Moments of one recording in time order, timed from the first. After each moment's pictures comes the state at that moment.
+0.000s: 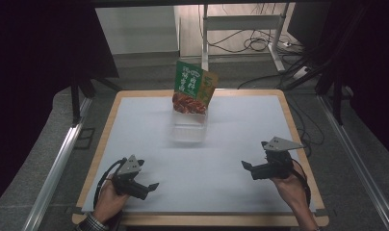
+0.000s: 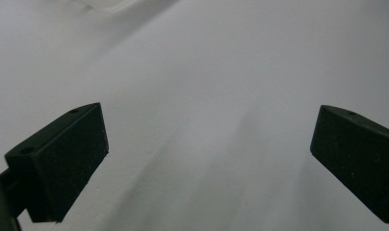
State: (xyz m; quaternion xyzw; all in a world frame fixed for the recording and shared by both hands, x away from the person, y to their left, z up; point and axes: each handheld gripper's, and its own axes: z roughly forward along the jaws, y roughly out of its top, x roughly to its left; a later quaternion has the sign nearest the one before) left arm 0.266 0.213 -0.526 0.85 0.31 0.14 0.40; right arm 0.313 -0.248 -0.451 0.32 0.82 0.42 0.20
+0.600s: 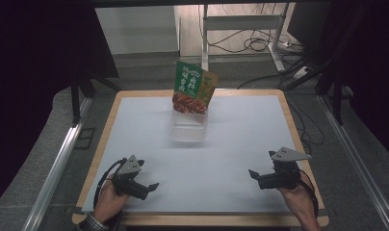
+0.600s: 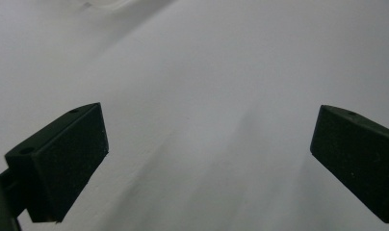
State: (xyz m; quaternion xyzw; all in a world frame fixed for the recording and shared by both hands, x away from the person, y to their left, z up) left arm 0.266 0.213 -0.527 0.85 0.31 0.14 0.40; right arm 0.295 -0.271 -0.470 0.34 0.82 0.41 0.20
